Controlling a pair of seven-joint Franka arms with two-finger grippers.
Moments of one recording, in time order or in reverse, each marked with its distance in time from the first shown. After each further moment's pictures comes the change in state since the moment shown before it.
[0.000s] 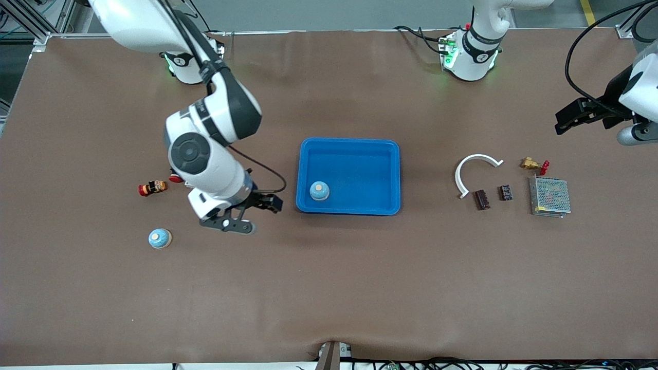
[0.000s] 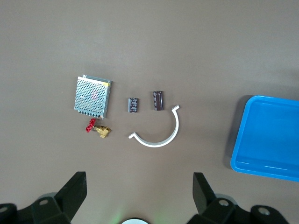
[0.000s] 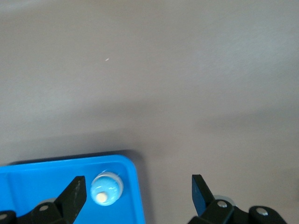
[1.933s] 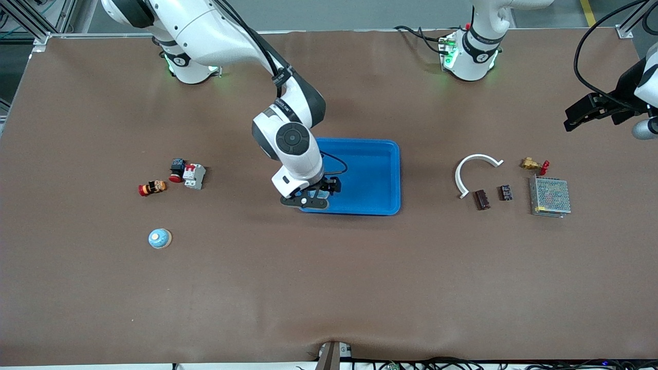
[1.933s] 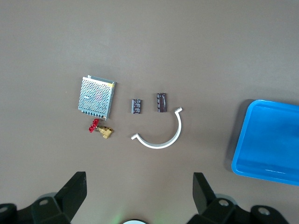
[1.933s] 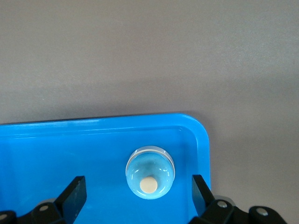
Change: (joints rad) left arm 0.005 -0.016 0.018 -0.005 0.000 0.006 0.000; right arm 0.214 0.171 -0.009 -0.032 -0.052 0.201 0.149
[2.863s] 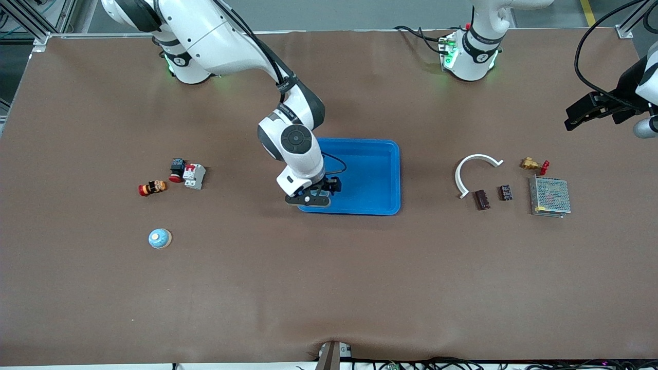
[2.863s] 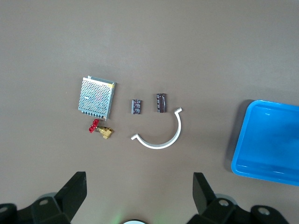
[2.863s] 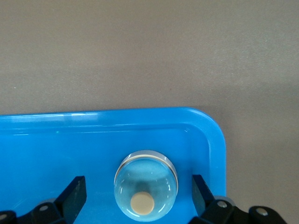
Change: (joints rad) left arm 0.000 -0.003 0.000 0.001 0.000 0.000 0.000; right arm 0.014 0.042 -0.001 -0.085 -0.014 0.156 0.000
